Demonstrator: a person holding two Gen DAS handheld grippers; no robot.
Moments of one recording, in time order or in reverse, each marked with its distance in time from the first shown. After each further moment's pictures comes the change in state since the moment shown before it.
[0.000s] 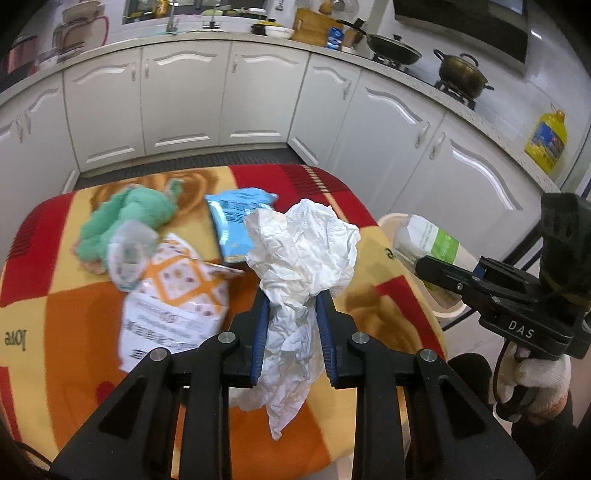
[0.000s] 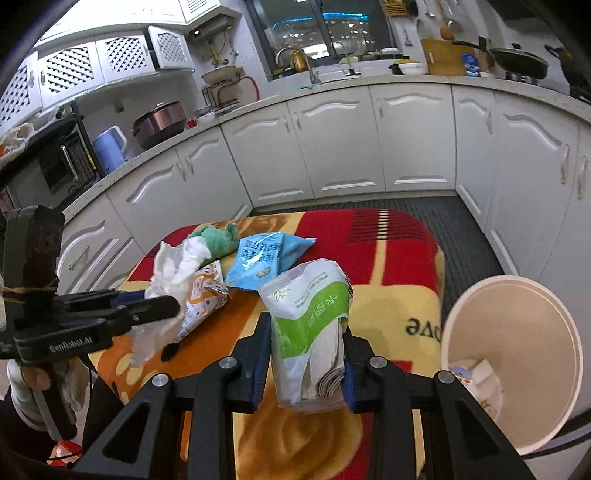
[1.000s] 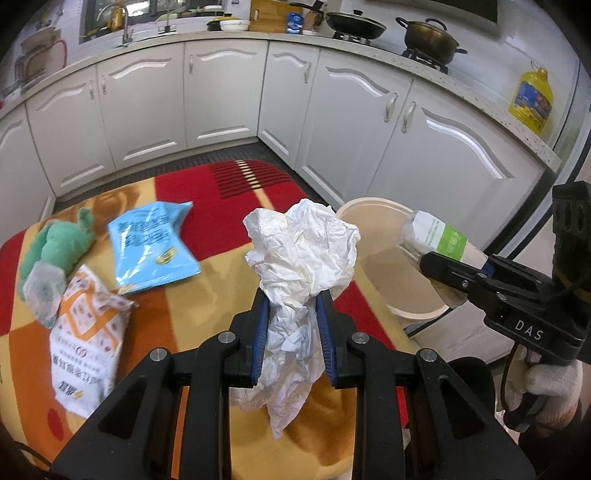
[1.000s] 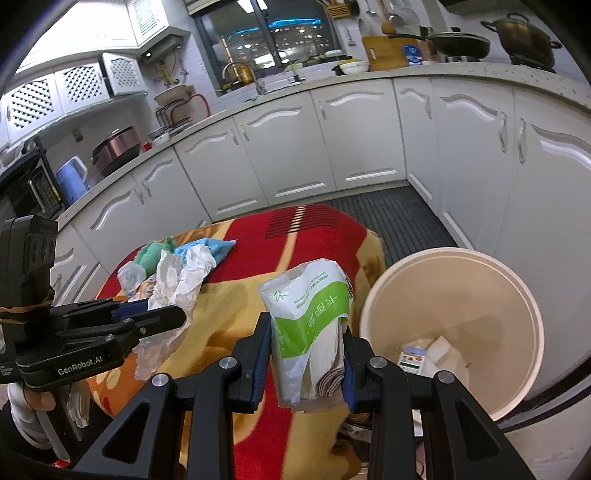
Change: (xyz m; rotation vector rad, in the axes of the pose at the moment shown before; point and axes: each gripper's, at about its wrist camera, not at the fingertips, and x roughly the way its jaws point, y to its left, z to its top) left arm 0.050 -0.079 0.014 0.122 0.034 -0.023; right arm -0.041 -0.073 -0.020 0.127 -0.035 -0.122
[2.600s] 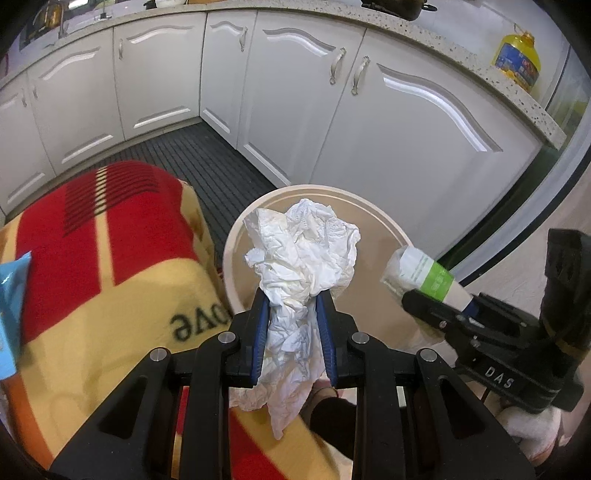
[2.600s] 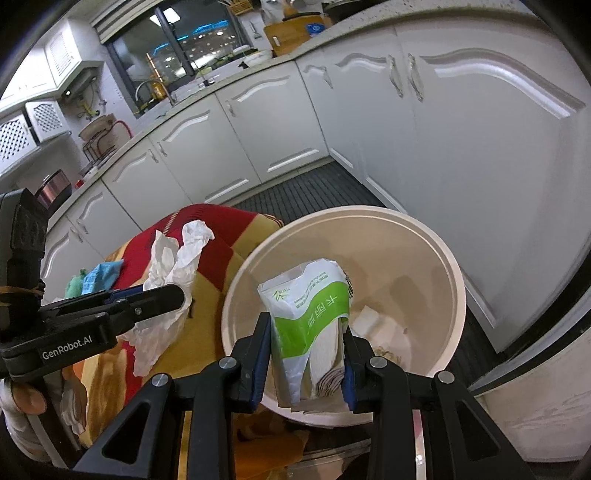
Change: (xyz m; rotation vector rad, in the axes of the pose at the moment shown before) left arm 0.118 -0.100 0.053 0.067 0.113 -0.135; right arm -0.007 -0.124 -0.029 0.234 0.030 -0.163
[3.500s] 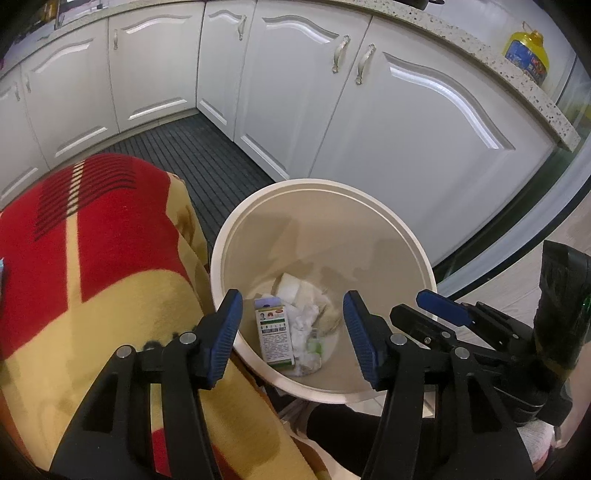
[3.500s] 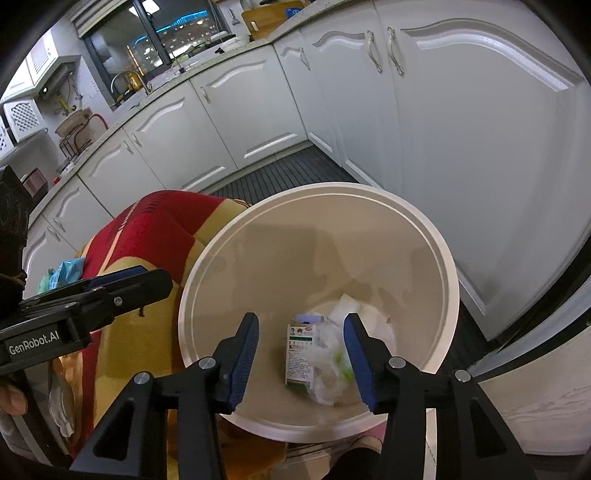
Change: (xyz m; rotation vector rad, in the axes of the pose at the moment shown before) left arm 0.028 0.000 0.008 -0.005 0.027 -0.002; right arm 0.027 -0.019 -0.003 0.024 0.054 -0.069
